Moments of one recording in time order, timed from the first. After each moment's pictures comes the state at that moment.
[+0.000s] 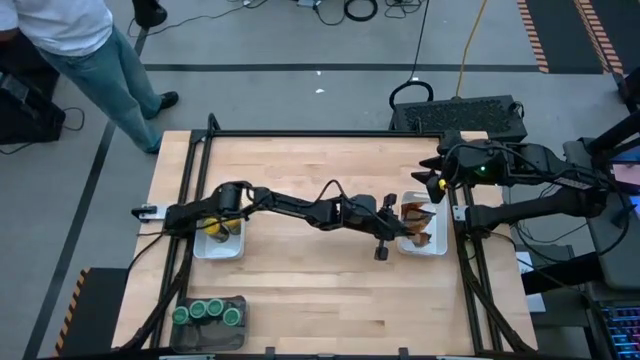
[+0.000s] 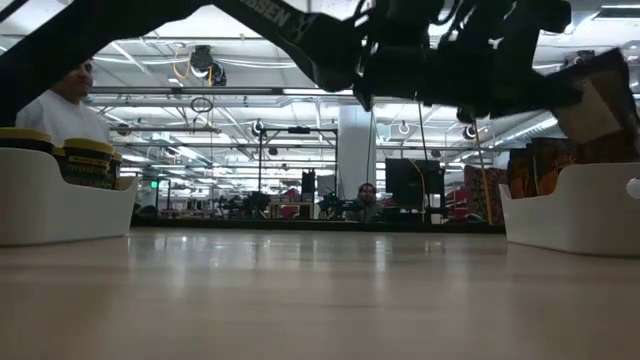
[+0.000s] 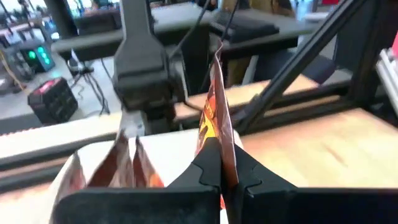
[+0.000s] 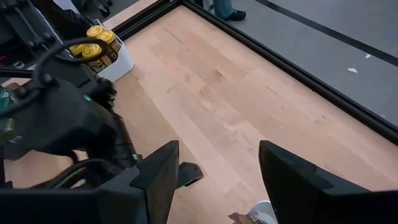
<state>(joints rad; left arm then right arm) -0.03 2.41 1.87 0.40 0.18 0.19 -0.07 0.85 1.22 -1.04 0.29 0.56</state>
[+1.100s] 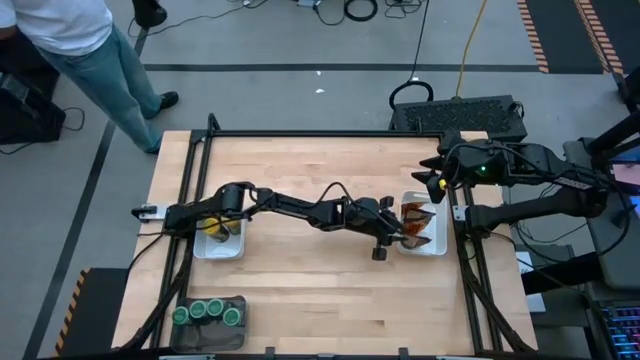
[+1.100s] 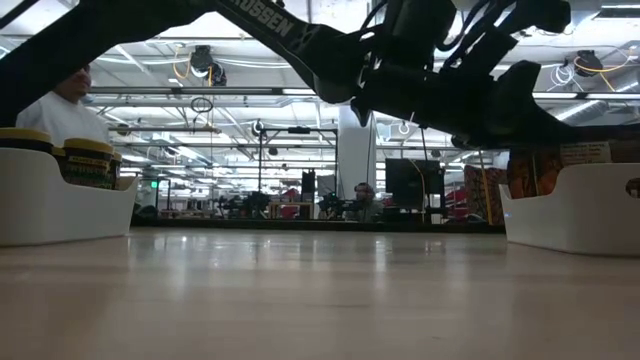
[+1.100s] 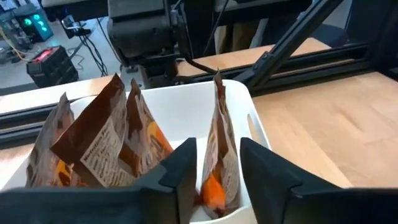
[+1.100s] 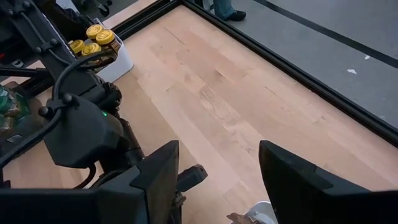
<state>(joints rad) -0.03 2.44 1.86 0.31 0.15 0.19 -0.07 0.85 1.22 -1.04 0.29 0.55</state>
